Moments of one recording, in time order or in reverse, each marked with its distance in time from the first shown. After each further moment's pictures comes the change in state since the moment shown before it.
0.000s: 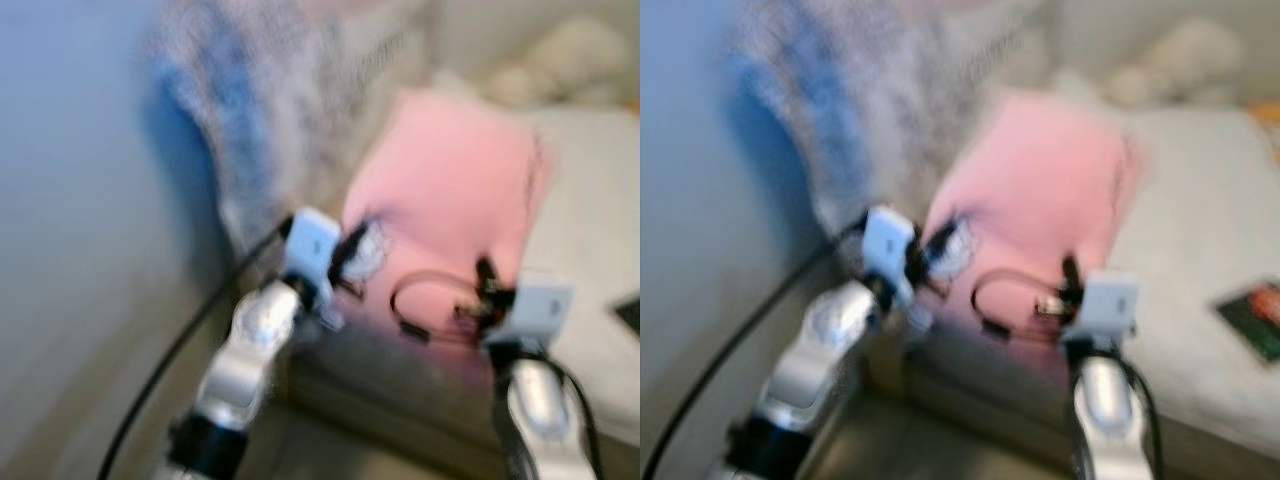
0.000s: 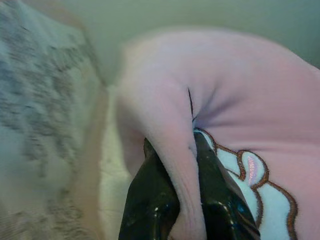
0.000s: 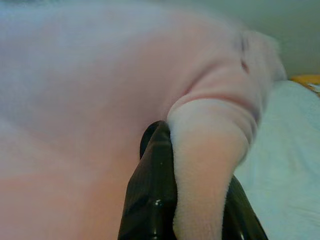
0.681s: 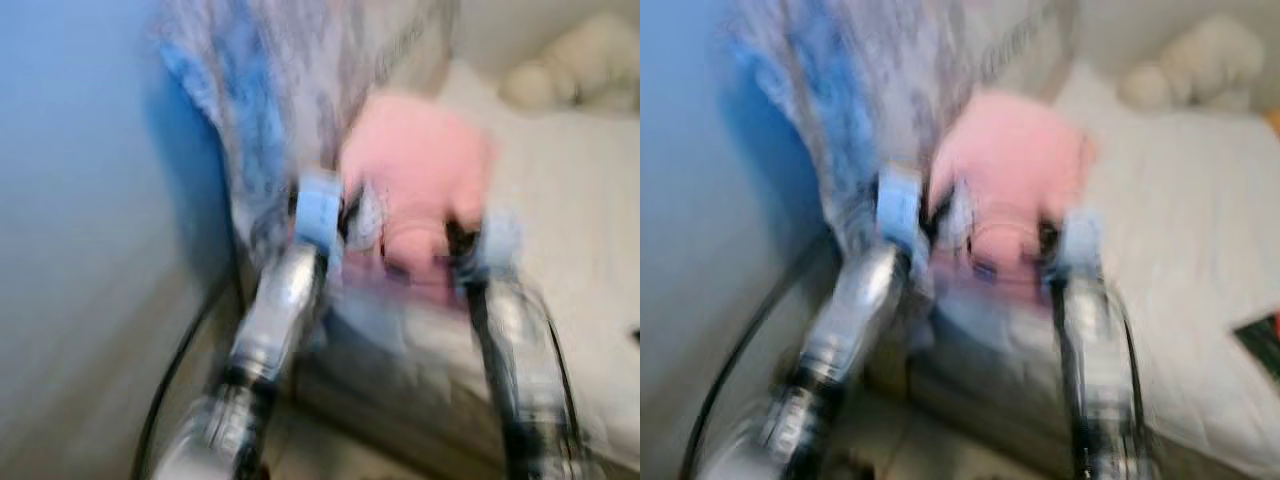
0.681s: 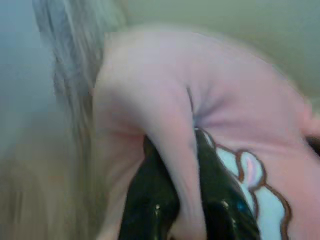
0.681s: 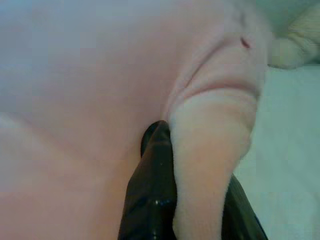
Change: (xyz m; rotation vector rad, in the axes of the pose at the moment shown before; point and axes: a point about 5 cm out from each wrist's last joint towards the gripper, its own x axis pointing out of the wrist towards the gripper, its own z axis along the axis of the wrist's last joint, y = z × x) left arm 0.023 0.005 -0.013 -0.082 -0.003 0.079; right arm 0.053 0.008 -0.014 0.081 0.063 0.085
